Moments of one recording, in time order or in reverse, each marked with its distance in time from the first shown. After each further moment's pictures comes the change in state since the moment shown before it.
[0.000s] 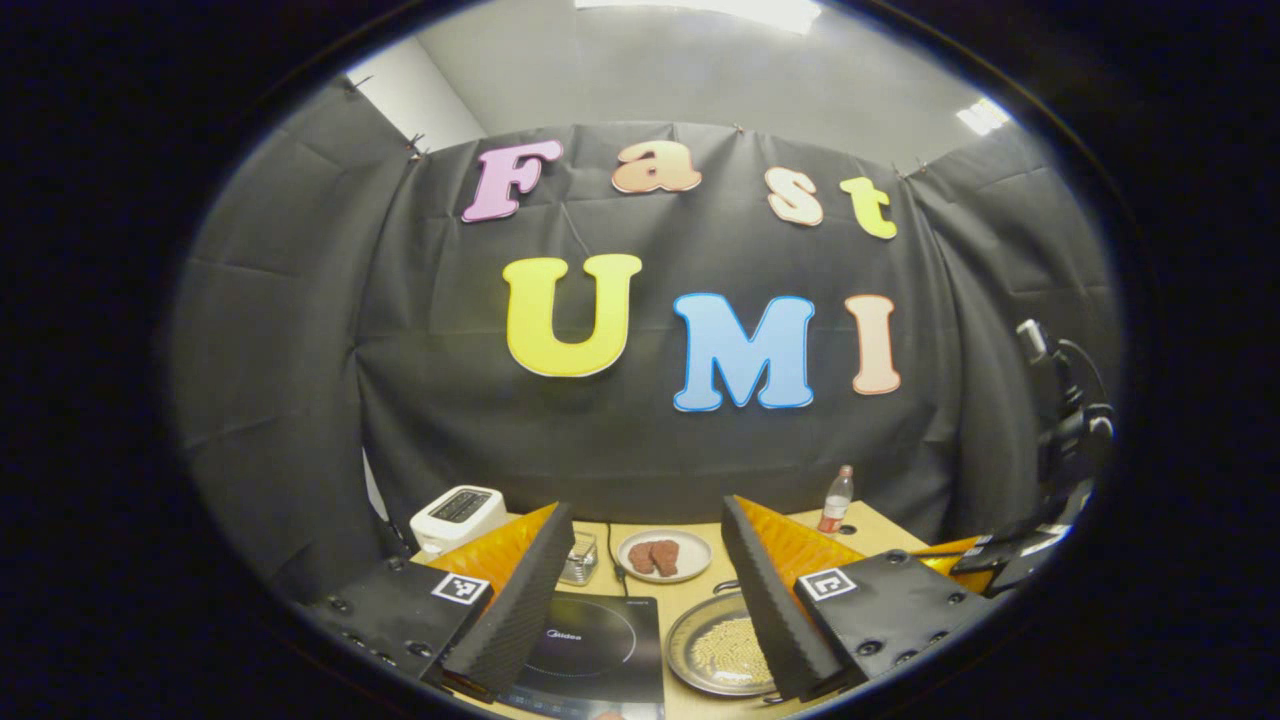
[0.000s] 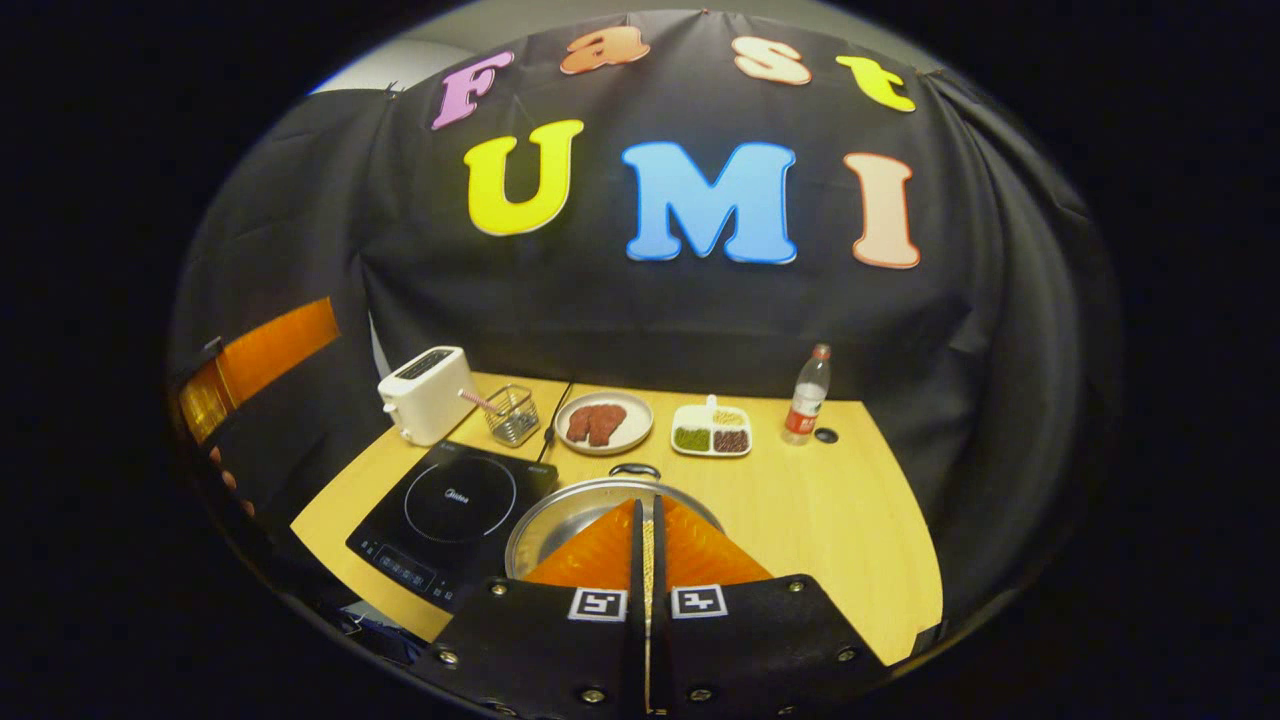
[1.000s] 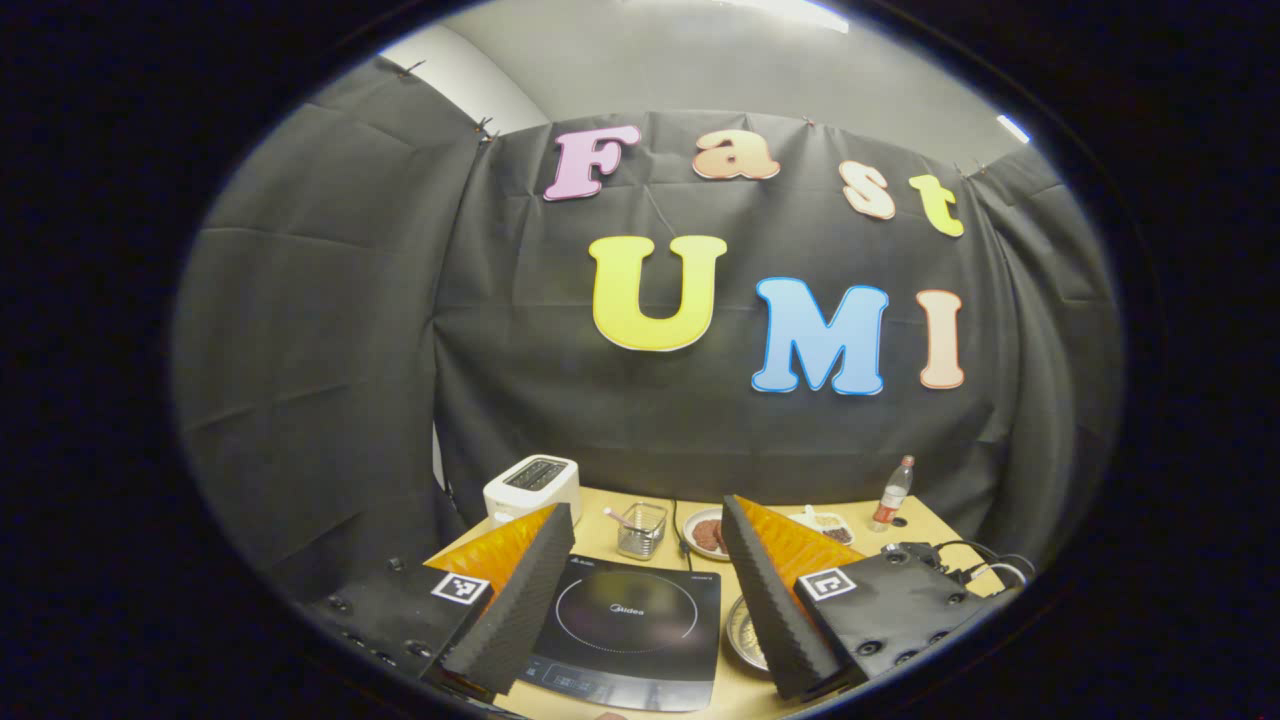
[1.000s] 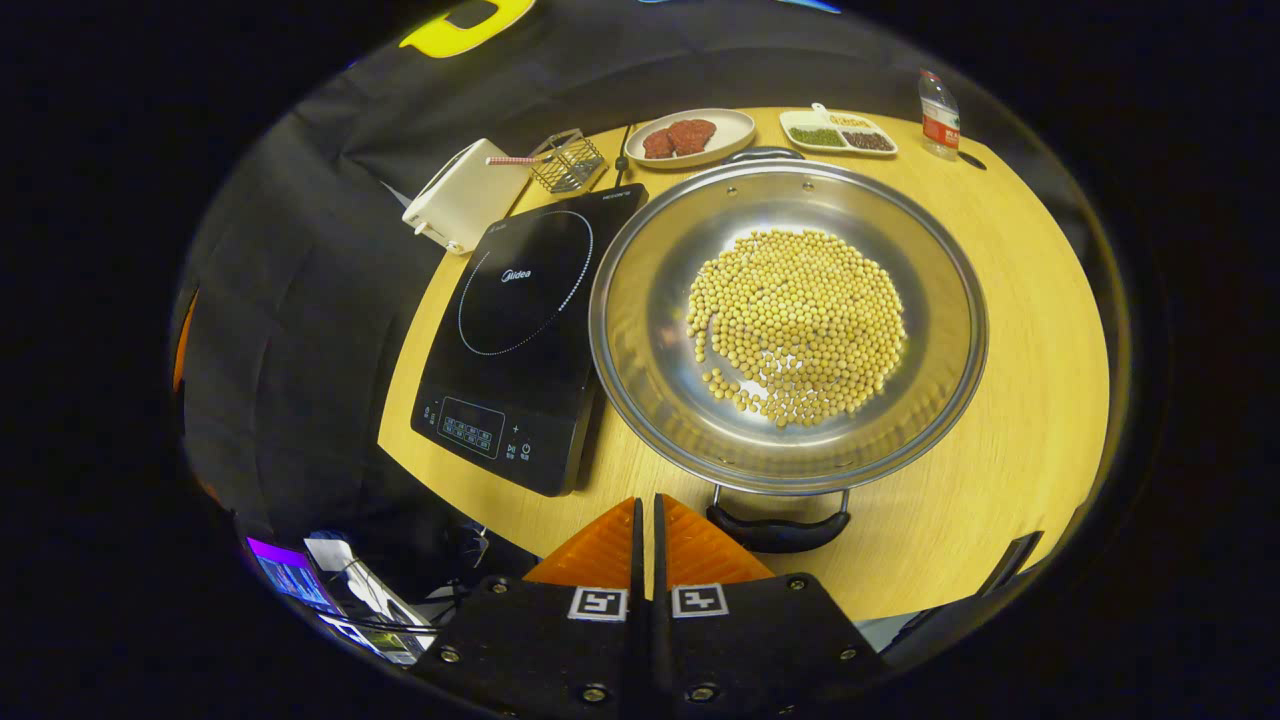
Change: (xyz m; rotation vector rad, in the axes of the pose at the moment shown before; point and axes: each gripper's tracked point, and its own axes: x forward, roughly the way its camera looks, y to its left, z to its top) left arm -0.036 0.074 -0.025 -0.056 0.063 0.179; right arm 0.045 0.098 -0.184 0.274 0.688 0.276
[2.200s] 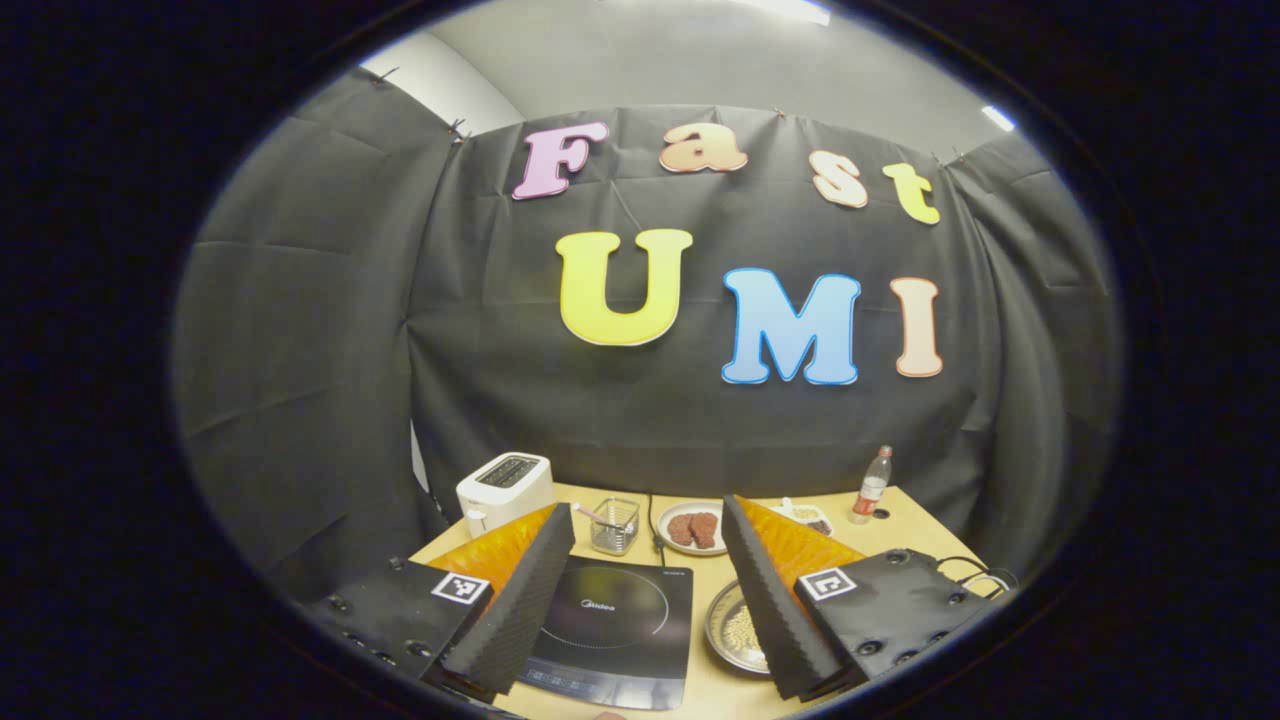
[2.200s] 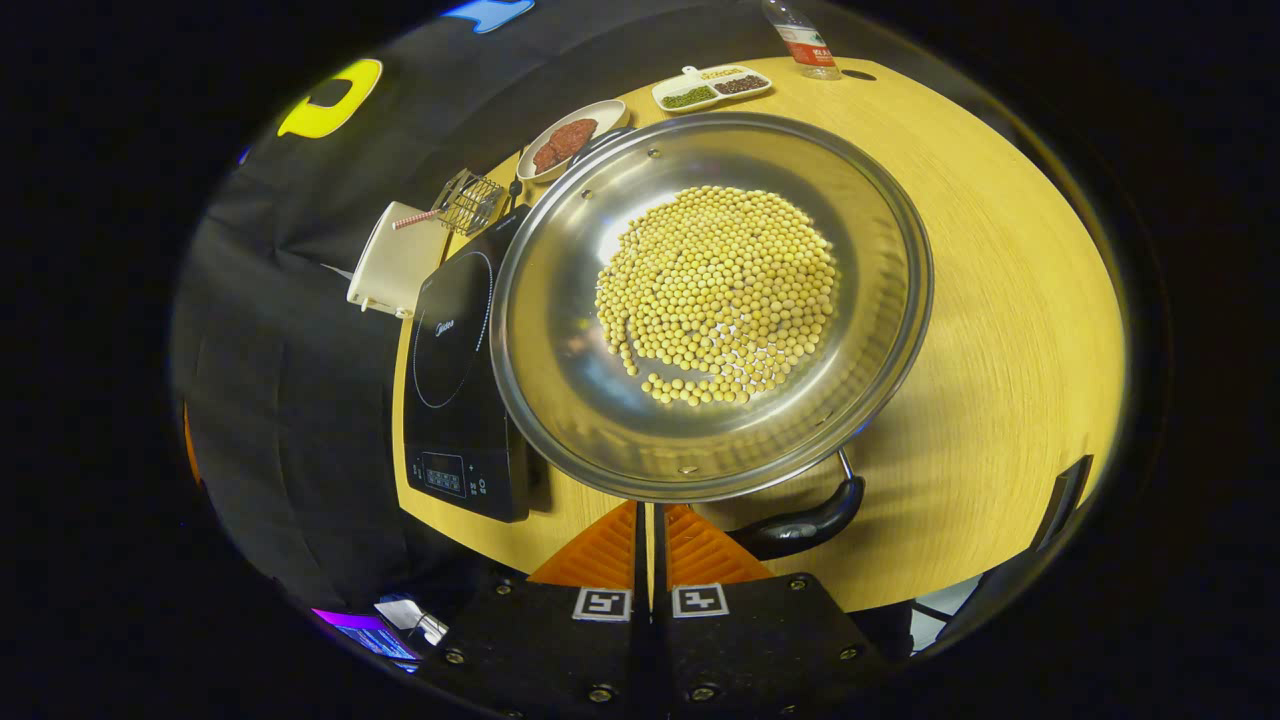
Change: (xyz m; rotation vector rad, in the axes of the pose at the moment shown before) left arm -0.001 -0.057 0.003 0.036 0.010 -0.060; right arm 0.003 -0.060 -0.004 0.243 -0.023 0.026
